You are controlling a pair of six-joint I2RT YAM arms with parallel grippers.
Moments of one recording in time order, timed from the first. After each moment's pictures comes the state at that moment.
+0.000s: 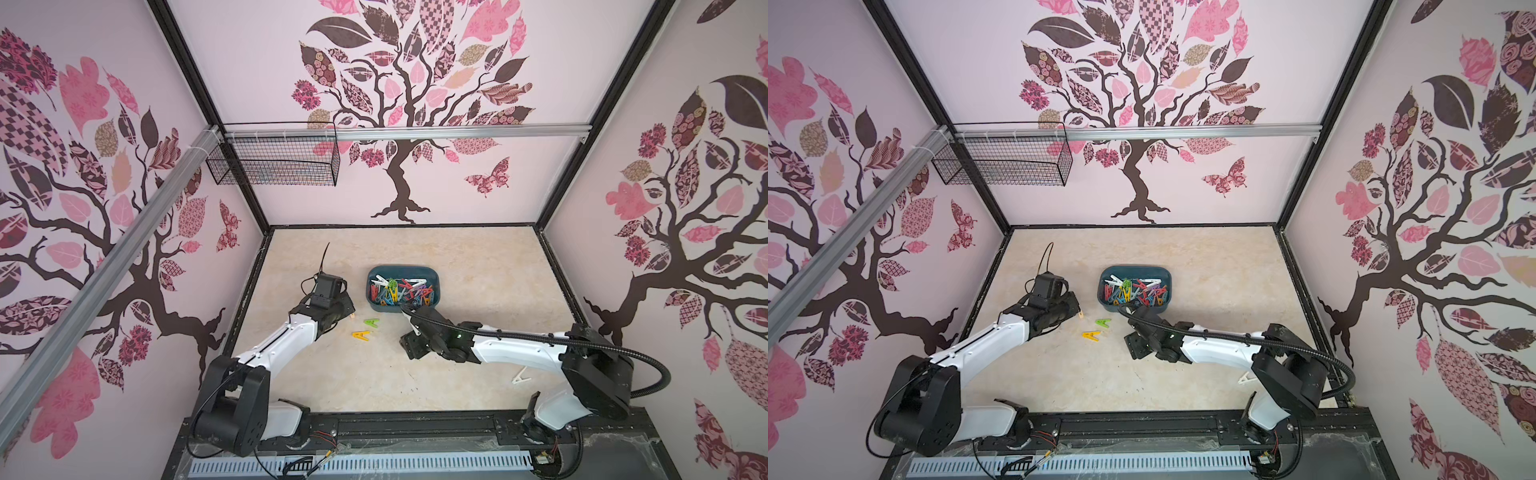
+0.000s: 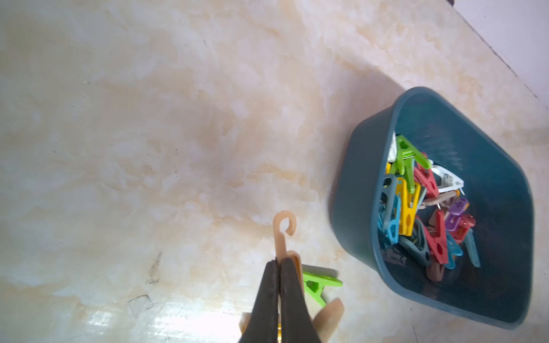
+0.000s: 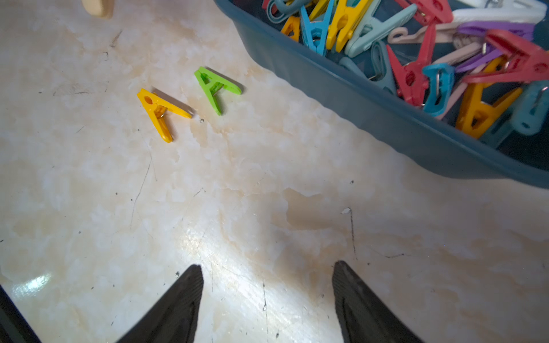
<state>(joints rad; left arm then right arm) -0.33 1.32 0.75 -0.30 -0.05 -0.70 0.98 1.54 0.84 -0.18 0.12 0.40</state>
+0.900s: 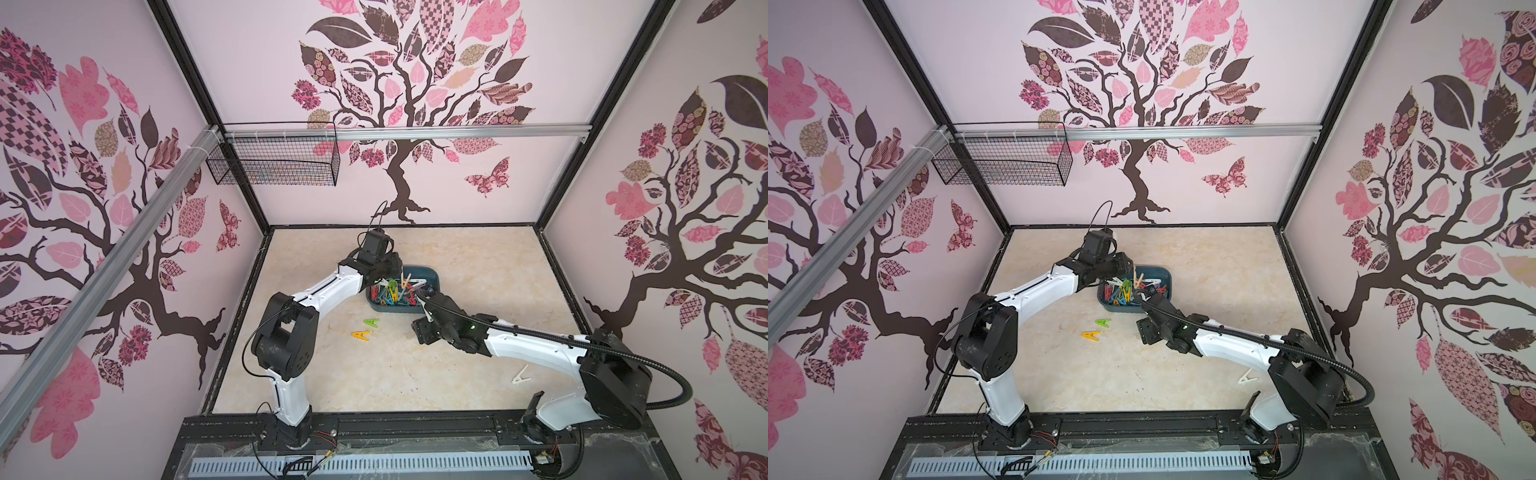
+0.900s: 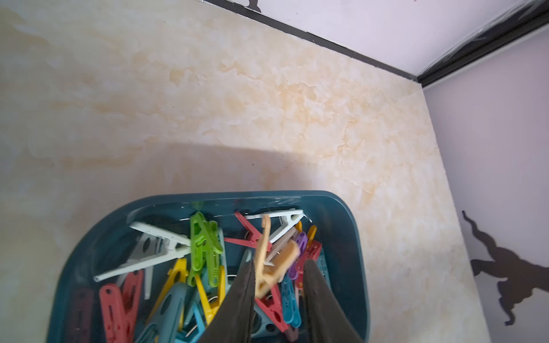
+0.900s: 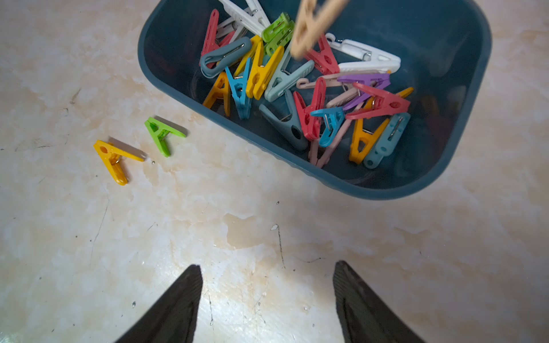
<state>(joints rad) -0.49 1.84 1.38 -0.25 0.11 -0.57 0.86 1.45 0.82 -0.20 0.17 0.37</state>
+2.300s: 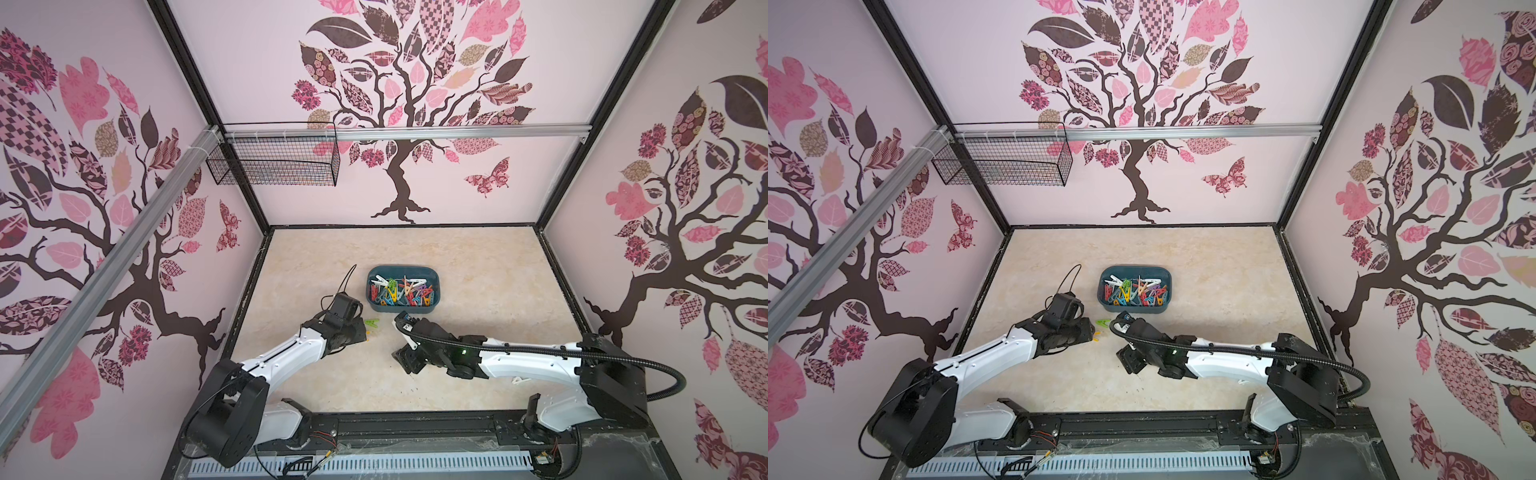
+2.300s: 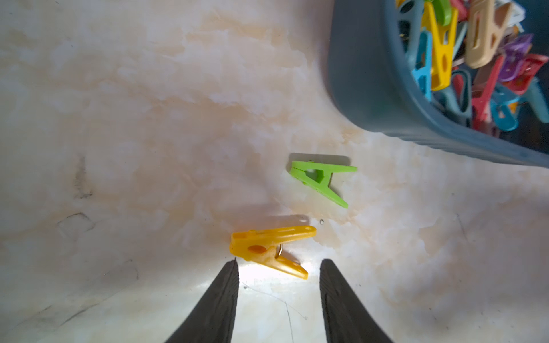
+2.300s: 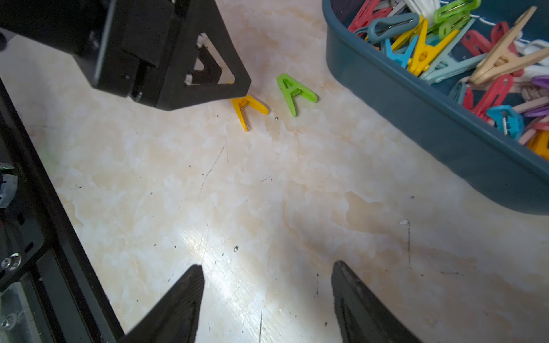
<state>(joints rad) -0.49 1.34 0.63 -0.34 -0.02 -0.60 1.09 1.46 0.77 -0.08 0.10 0.32</state>
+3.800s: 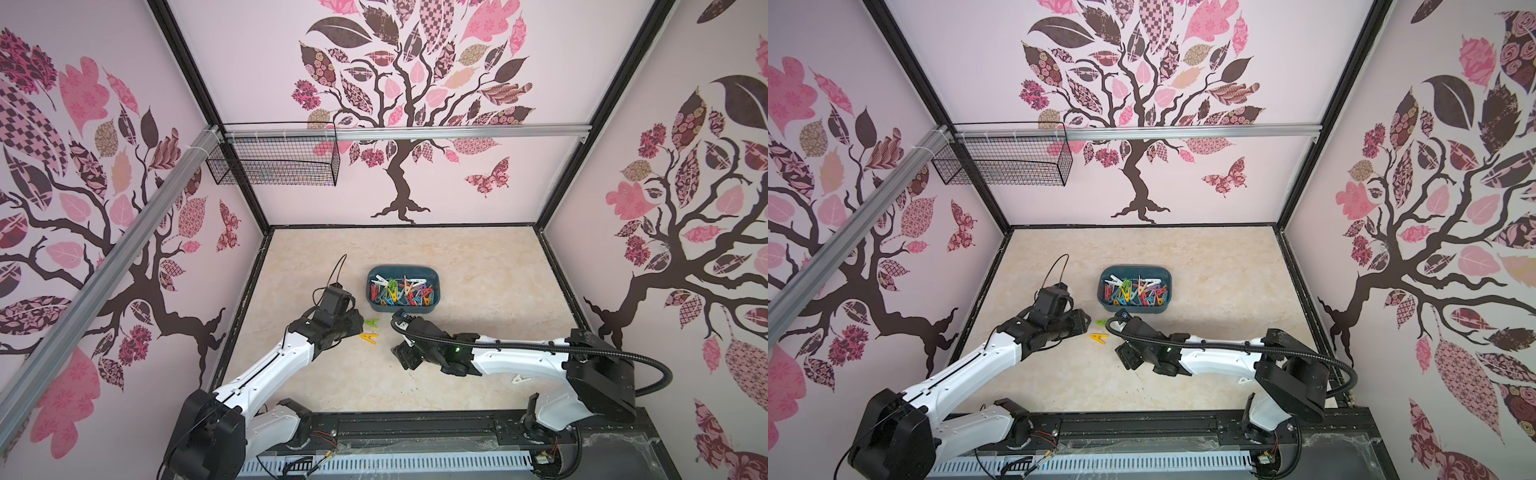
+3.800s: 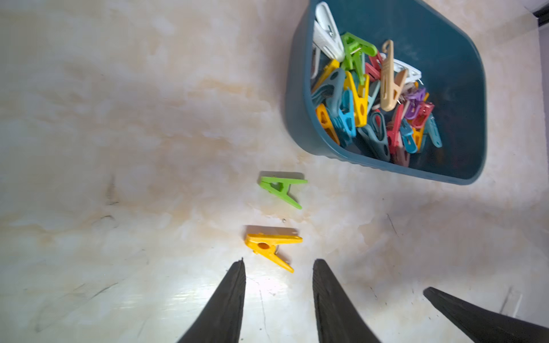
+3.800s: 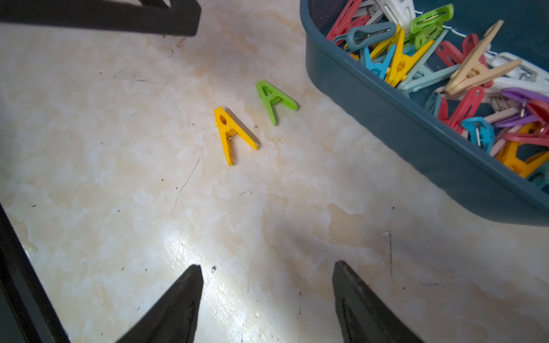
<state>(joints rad) -0.46 1.14 0.68 -0.45 0.01 -0.61 1.08 1.53 0.81 -0.07 0.17 0.30</state>
